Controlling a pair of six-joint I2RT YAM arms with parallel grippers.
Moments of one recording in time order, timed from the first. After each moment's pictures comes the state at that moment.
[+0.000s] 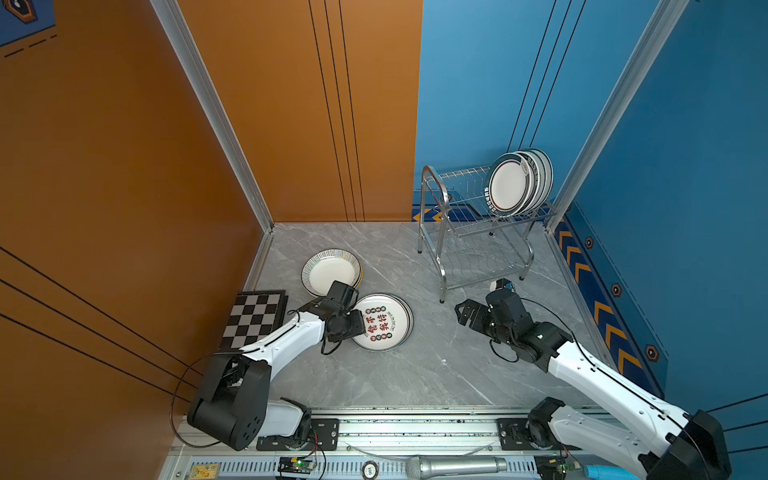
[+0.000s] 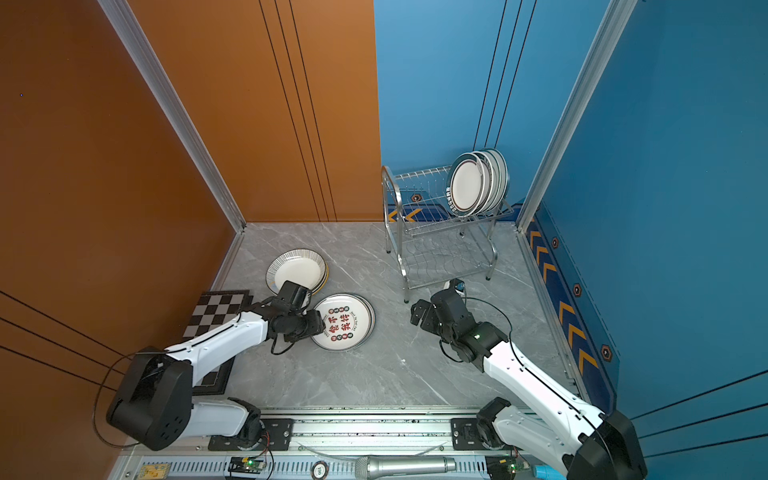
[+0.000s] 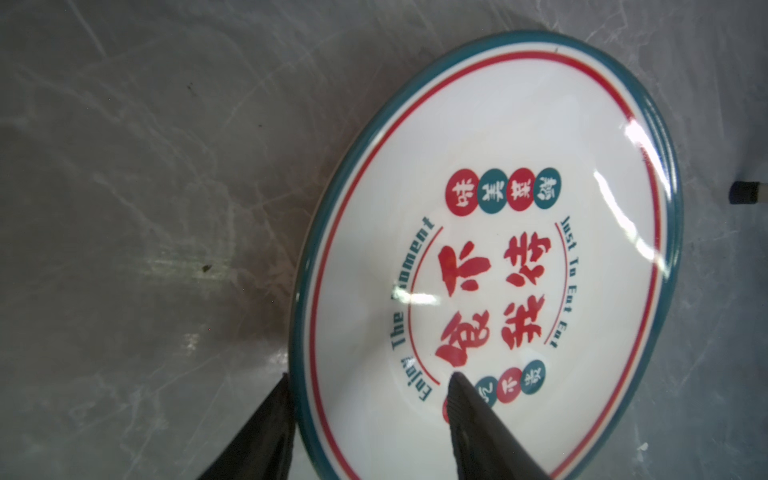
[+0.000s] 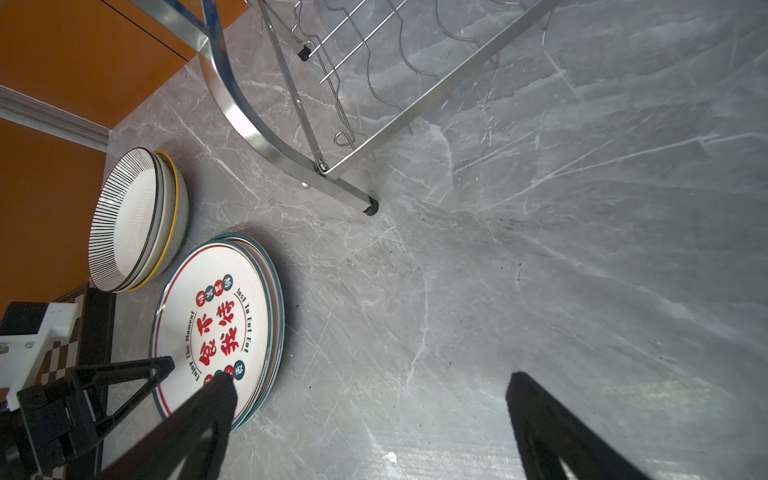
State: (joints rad) left arm -0.38 1.38 0.74 -0.51 0.08 -0.64; right arm 0.58 1.00 0.70 -0.48 0.13 0.85
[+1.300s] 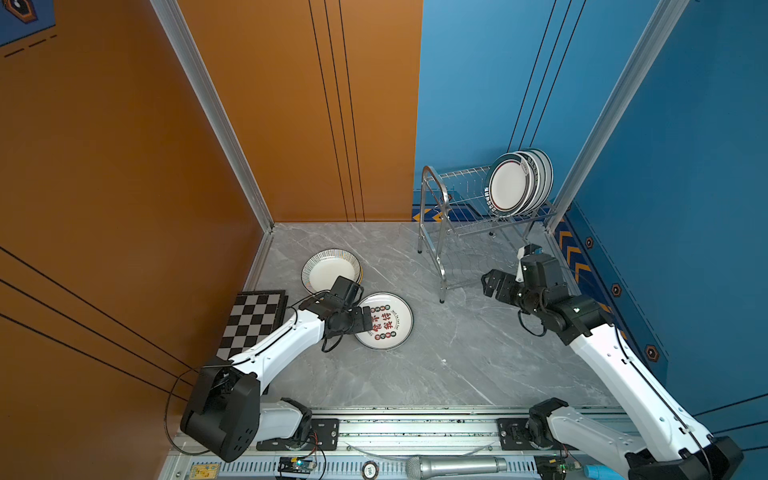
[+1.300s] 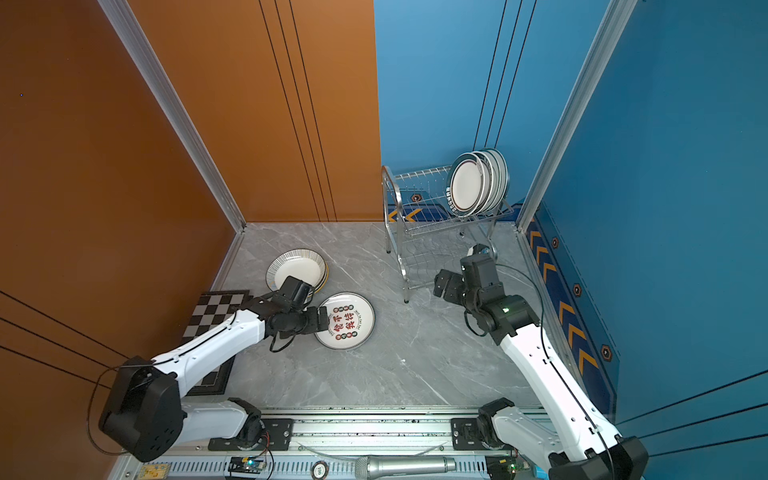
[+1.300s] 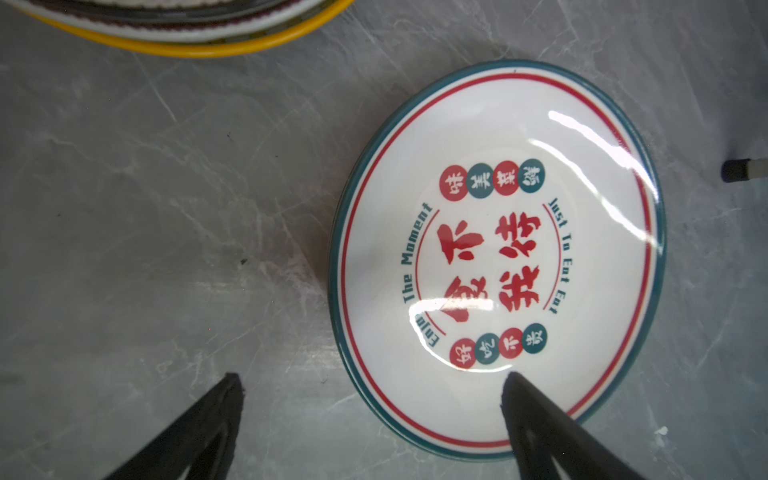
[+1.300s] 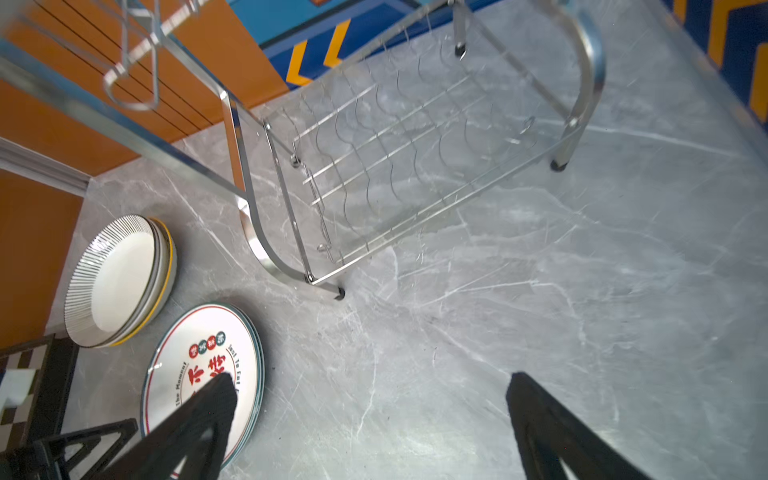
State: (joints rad) left arm -0.43 1.29 0.83 -0.66 -0.02 -0.60; right arm 0.33 1.05 1.14 -0.78 0.16 0.53
